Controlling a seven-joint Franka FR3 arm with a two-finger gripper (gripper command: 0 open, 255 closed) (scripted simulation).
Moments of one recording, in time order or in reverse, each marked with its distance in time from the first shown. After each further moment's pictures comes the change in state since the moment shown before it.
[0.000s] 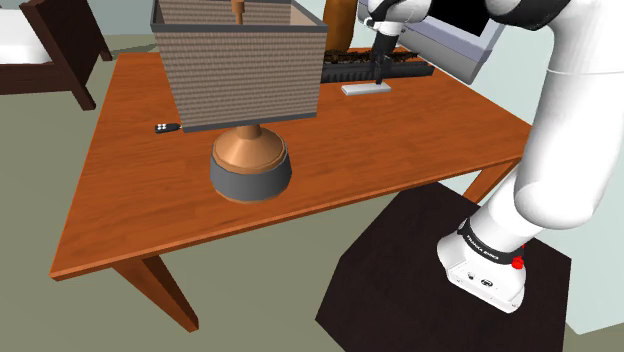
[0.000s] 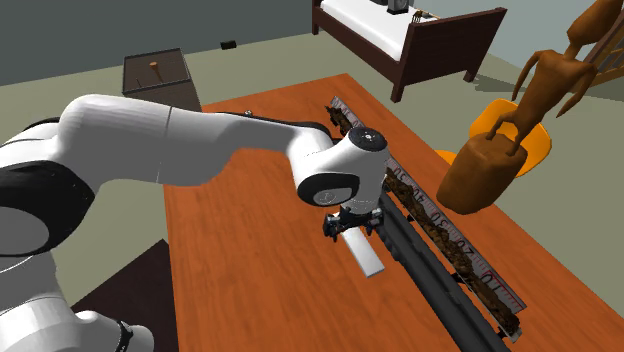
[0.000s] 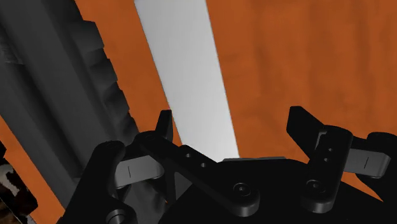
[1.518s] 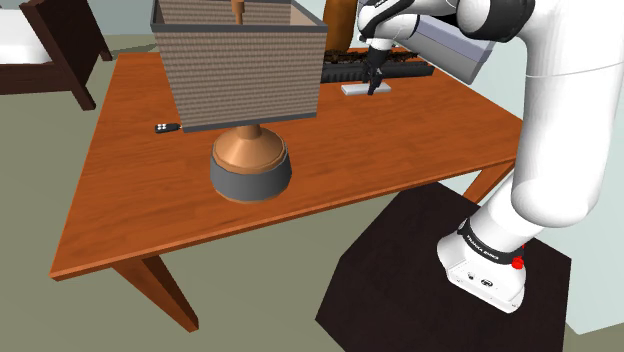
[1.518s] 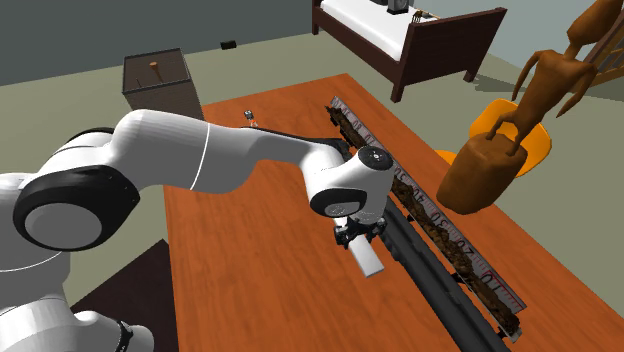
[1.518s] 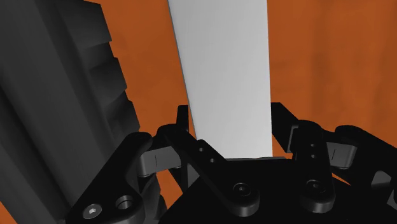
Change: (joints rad) arm -0.057 0.141 0.048 0.069 0.068 0.057 -0.091
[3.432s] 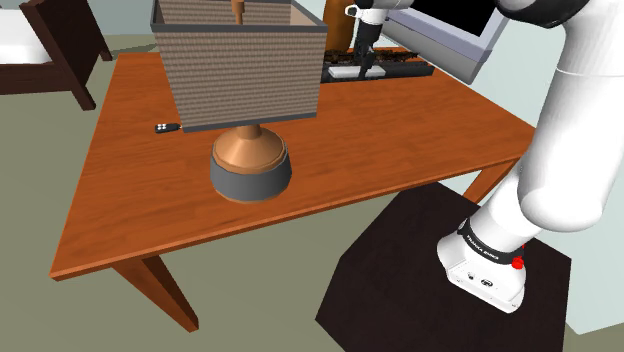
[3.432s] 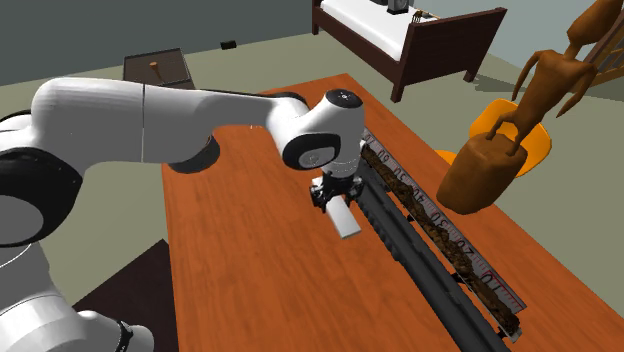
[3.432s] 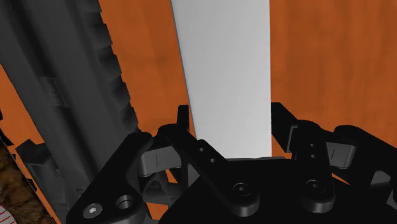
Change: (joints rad) arm 0.159 -0.195 -0.016 -0.043 -0.115 -0.127 0.190
